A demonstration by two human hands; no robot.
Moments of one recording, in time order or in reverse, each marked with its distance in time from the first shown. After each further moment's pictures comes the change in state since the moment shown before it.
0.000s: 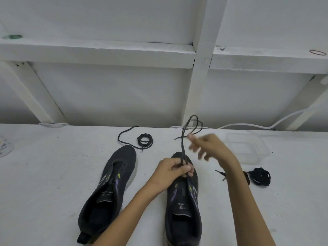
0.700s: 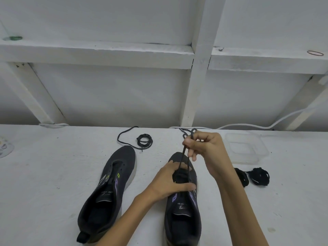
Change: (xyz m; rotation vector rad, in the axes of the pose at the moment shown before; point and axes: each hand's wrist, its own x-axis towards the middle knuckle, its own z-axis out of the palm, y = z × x) left_hand -0.014 -0.006 0.002 0.379 -0.006 -0.034; right_hand -0.040 -0.024 0.025 0.494 0.119 -0.311
